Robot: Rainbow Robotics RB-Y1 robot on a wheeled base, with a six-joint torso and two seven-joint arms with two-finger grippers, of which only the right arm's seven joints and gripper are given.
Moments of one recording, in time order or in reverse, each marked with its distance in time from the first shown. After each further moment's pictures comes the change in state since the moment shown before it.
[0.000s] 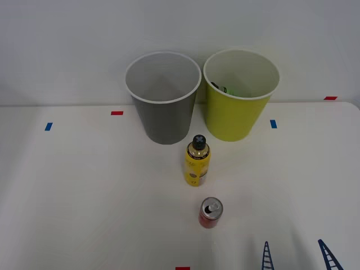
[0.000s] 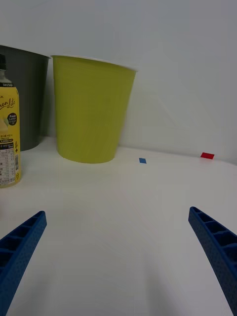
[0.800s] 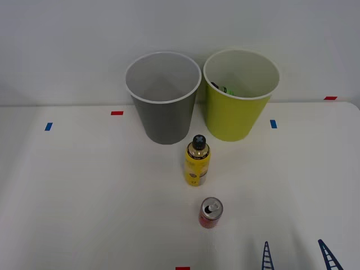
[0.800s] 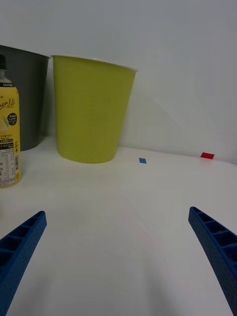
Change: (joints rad) arm 0.000 0.000 0.000 0.000 0.000 0.000 0.000
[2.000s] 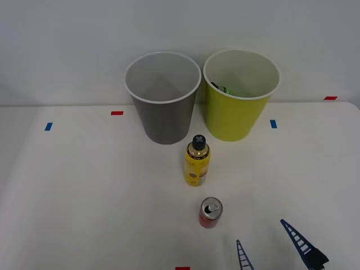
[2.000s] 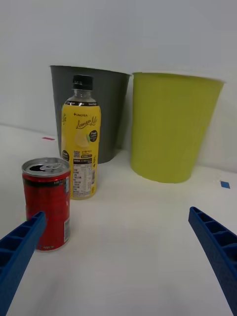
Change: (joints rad) arm -0.326 -0.528 0.478 -0.049 -0.490 0.000 0.284
